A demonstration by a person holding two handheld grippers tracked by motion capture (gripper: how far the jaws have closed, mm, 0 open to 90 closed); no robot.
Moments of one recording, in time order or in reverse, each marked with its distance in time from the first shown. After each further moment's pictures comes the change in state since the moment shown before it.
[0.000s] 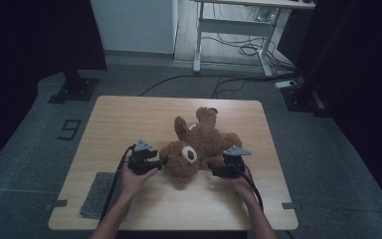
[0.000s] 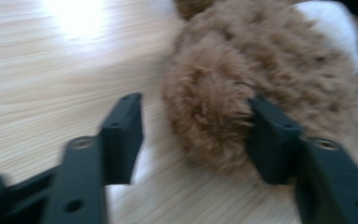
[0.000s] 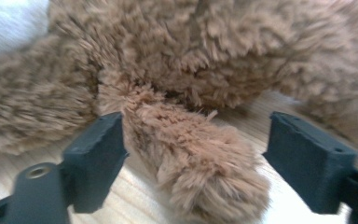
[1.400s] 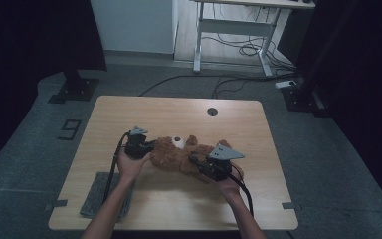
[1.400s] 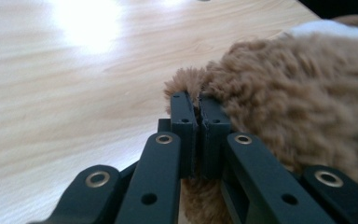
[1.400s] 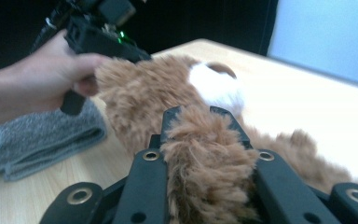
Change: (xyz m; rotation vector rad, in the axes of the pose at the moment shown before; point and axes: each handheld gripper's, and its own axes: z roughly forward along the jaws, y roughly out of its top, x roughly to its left) left arm 0.037 0.030 0.004 0.034 0.053 -0.060; right arm 0.080 0.052 -0.043 -0.266 0.273 -0.141
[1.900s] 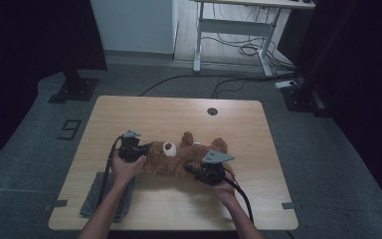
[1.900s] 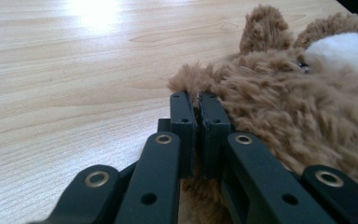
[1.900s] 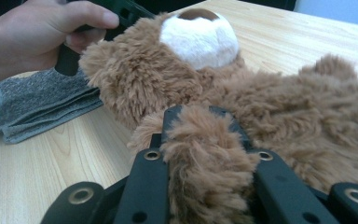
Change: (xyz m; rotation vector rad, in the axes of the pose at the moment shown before) left arm 0.019 -0.015 -0.003 0.011 0.008 -0.038; right arm -0.004 -0.032 0.024 0.110 0.064 0.027
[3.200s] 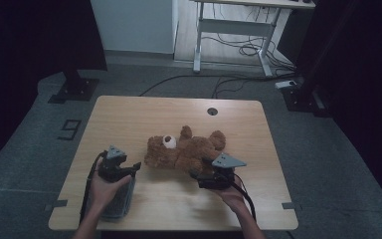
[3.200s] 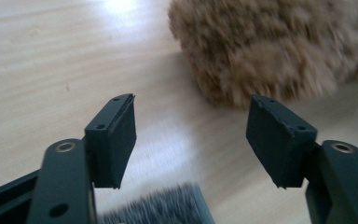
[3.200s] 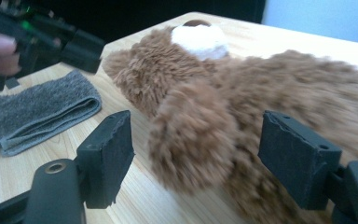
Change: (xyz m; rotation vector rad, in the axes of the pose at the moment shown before) left arm -0.013 -0.052 -0.070 0.015 0.143 0.117; right arm 0.010 0.000 -0.039 -0.057 -0.108 0.041
